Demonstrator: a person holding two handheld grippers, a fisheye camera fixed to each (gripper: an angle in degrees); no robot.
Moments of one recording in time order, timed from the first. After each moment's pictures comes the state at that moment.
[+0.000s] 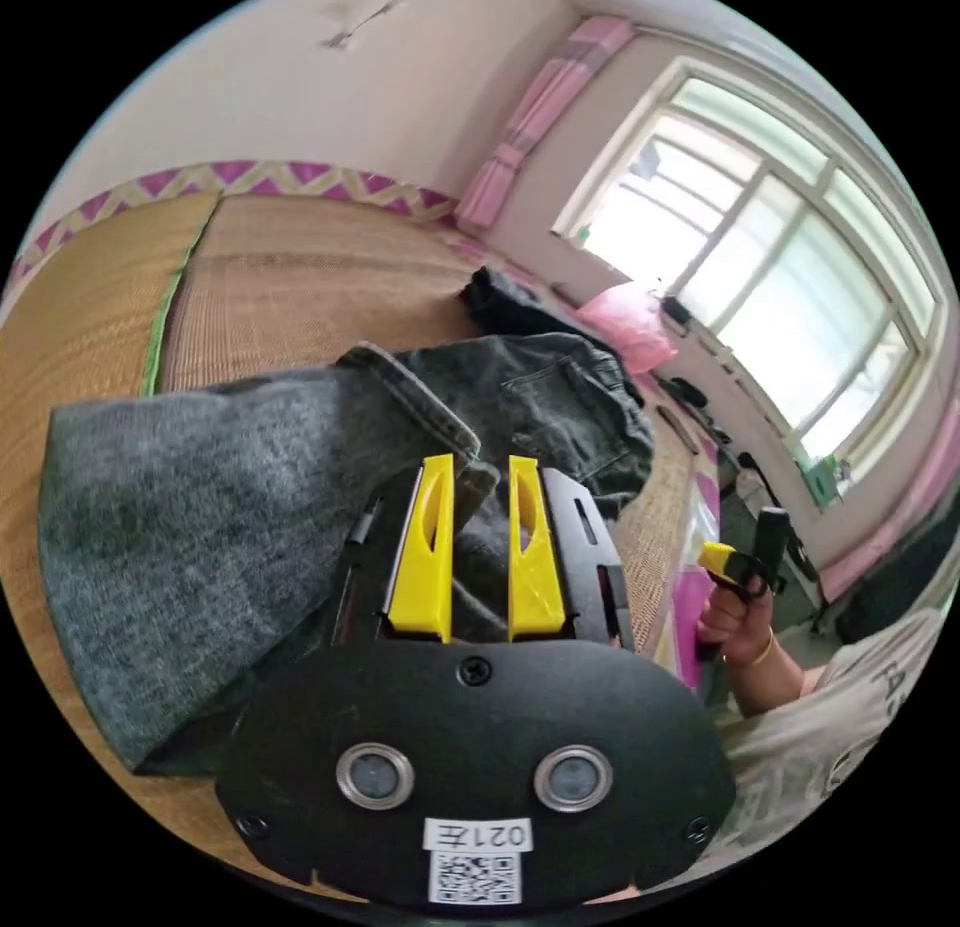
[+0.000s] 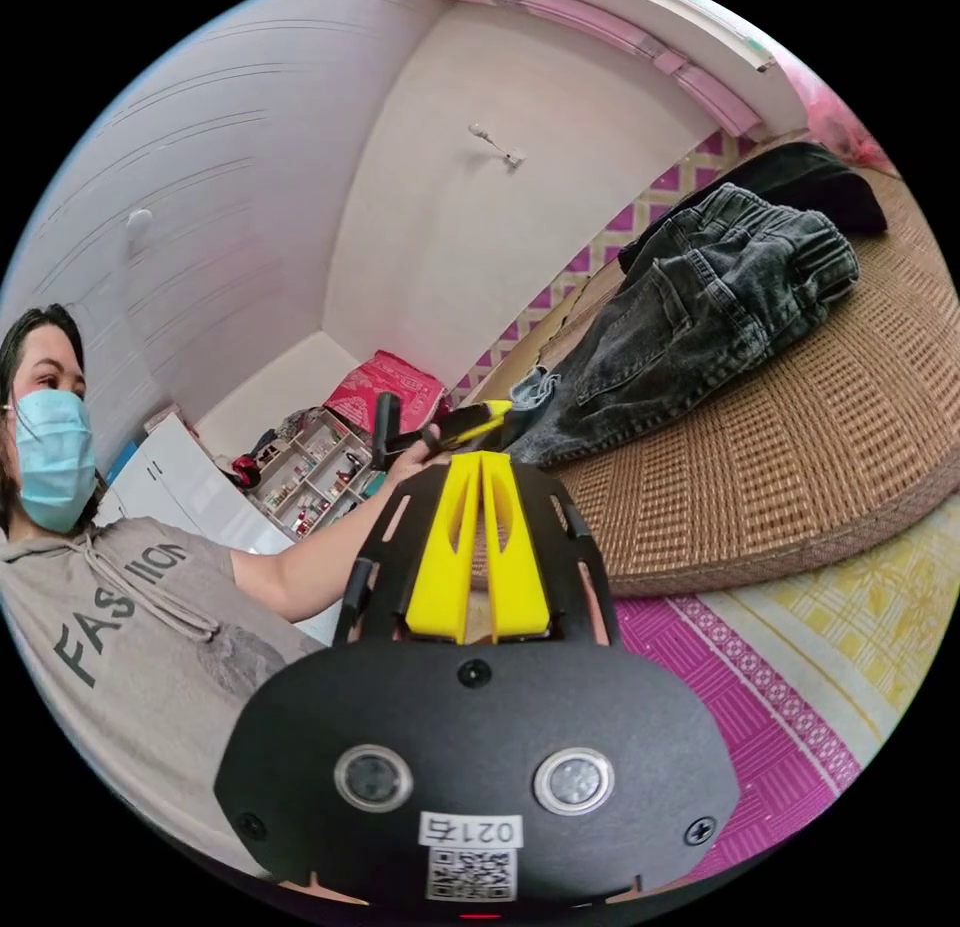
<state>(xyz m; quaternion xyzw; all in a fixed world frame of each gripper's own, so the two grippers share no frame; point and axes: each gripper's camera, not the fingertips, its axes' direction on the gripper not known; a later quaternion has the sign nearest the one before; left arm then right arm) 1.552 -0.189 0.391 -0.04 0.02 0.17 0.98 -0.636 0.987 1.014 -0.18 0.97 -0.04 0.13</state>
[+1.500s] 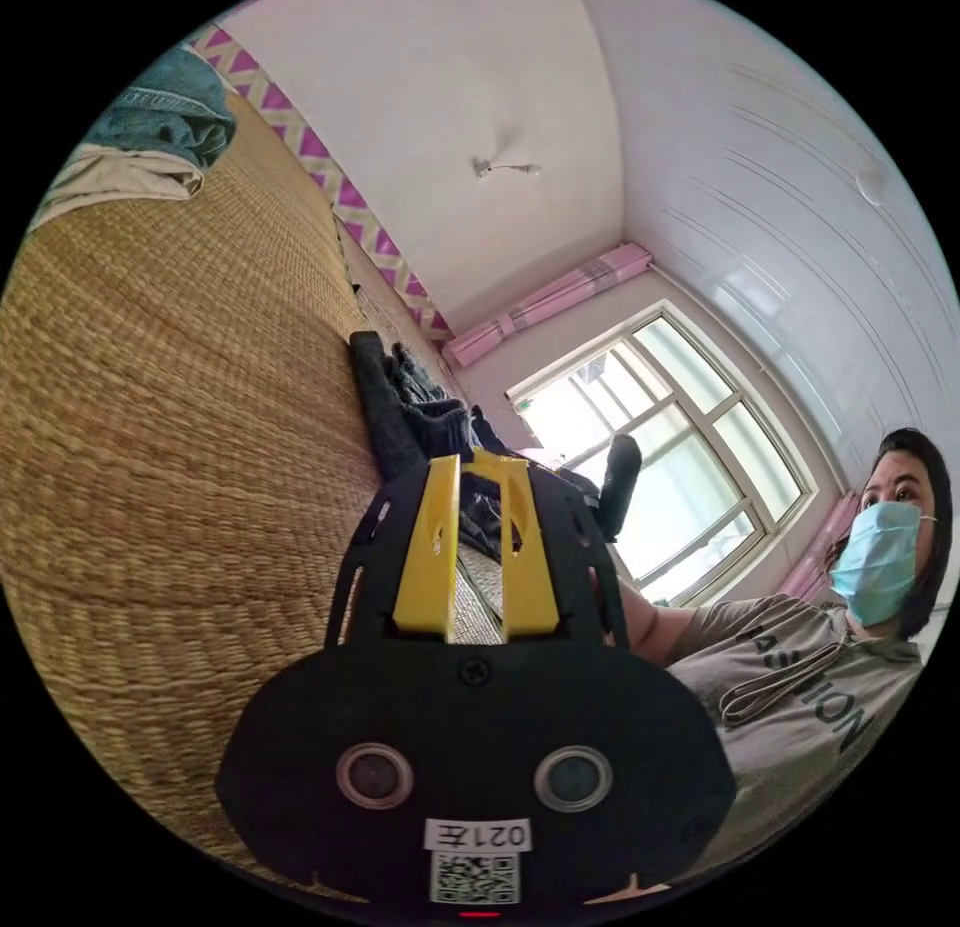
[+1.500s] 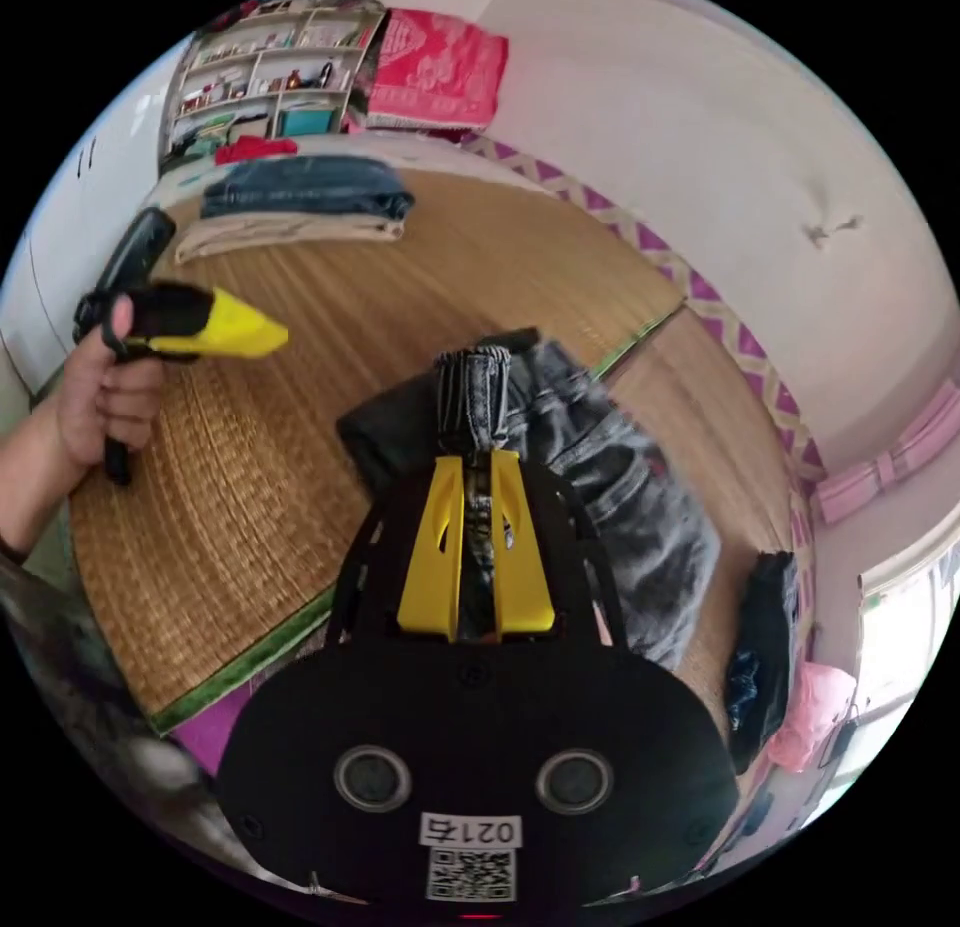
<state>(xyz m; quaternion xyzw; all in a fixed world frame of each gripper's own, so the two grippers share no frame) 1.152 -0.001 0.143 0.13 0.24 -0.04 0.96 -0.001 0.784 0.626 -0.60 0.73 0.15 -0.29</state>
